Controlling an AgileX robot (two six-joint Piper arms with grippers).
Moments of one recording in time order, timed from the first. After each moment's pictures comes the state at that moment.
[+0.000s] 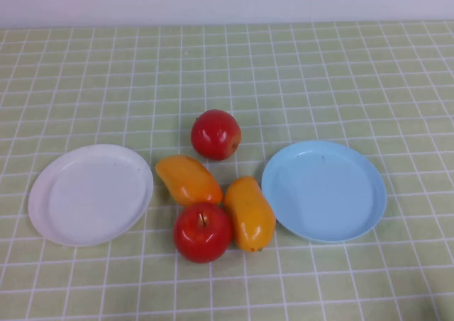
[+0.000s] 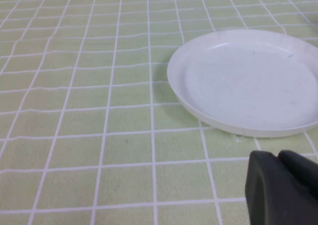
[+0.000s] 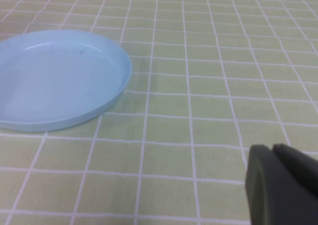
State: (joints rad) right arm 0.07 -0.01 0.03 0.12 0.35 -0.14; left arm -0.01 -0.01 0.03 -0.08 0.37 0.12
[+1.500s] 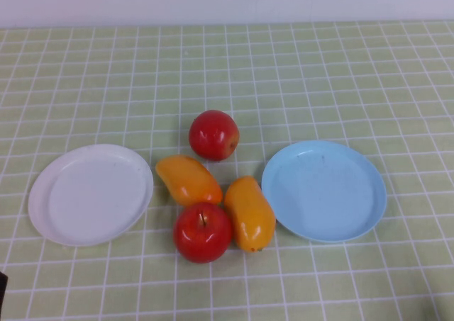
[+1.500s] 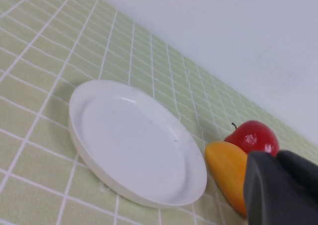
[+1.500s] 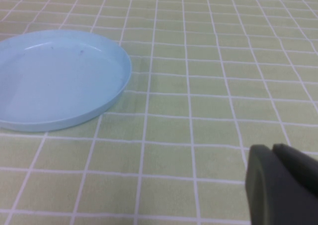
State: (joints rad) right arm 0.07 -0.01 0.03 0.12 0.35 -0.14; left arm -0.01 -0.01 0.03 -0.72 0.23 0.11
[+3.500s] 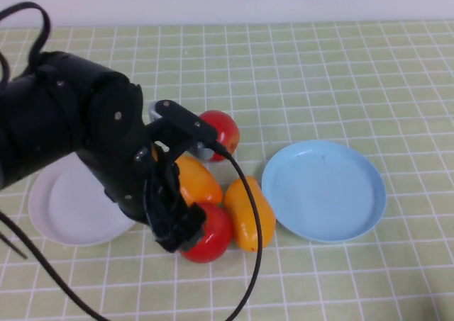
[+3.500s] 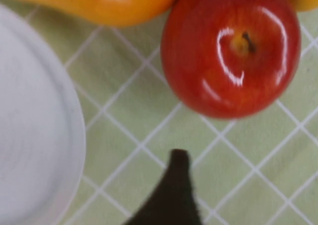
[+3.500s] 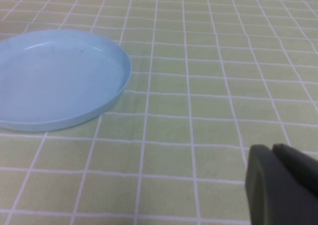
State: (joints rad) right arm 0.07 -0.01 0.03 0.12 0.35 -0.14; left arm -0.65 1.54 -1.19 -0.04 1.07 0.19
